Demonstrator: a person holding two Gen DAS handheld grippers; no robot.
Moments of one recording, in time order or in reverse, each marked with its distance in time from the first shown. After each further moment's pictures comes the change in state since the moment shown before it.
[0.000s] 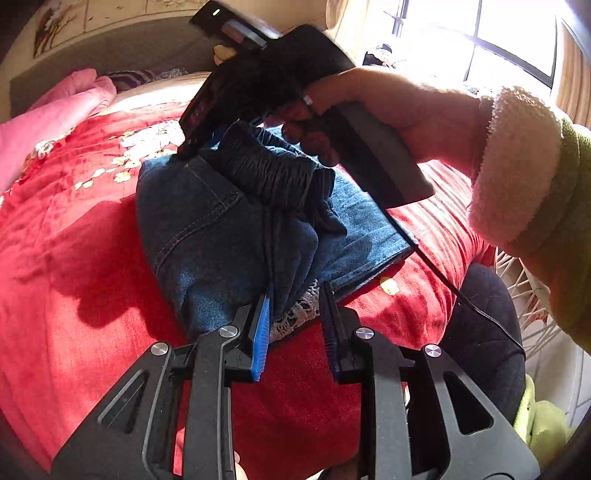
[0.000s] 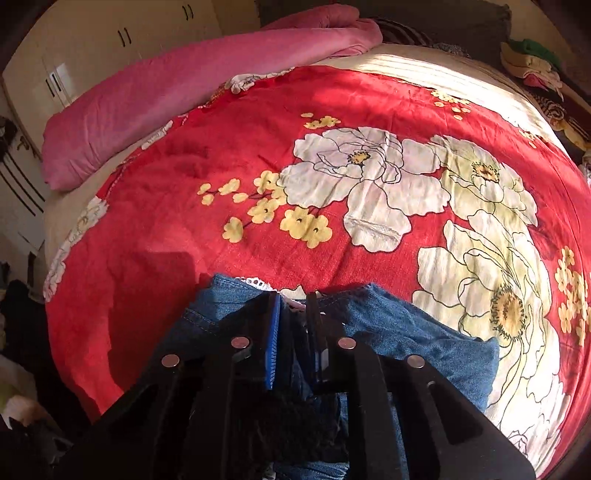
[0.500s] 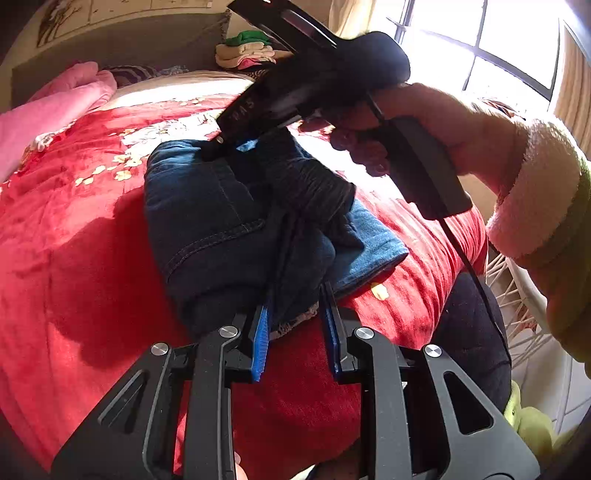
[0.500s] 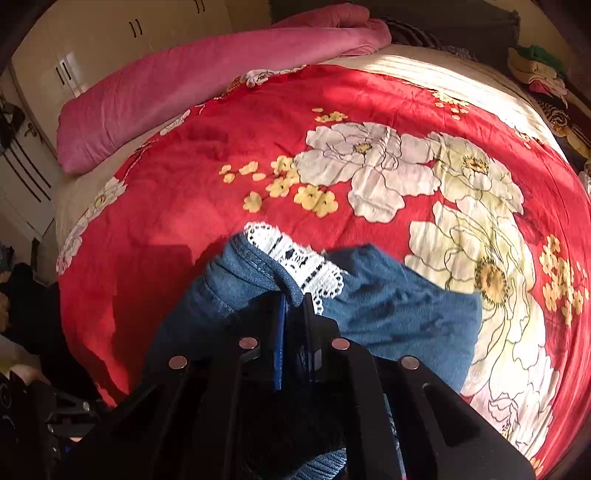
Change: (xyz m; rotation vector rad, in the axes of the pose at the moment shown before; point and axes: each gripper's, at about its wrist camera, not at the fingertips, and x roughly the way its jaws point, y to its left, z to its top) left arm -0.007 0.005 0.004 -0.033 -0.011 -0.026; right arm -0.024 0.012 -0.016 -0.046 0.033 0.000
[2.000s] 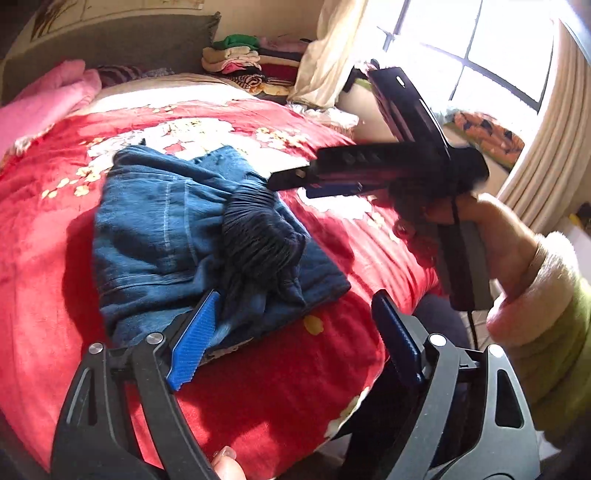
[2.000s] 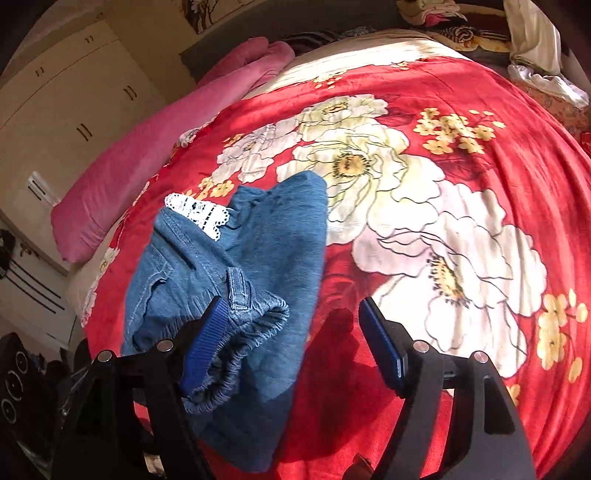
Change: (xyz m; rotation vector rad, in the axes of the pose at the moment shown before) left arm 0.001 -0.033 0.018 -0.053 -0.034 -0.093; right arm -0.075 -0.087 -0.128 0.407 -0.166 0.028
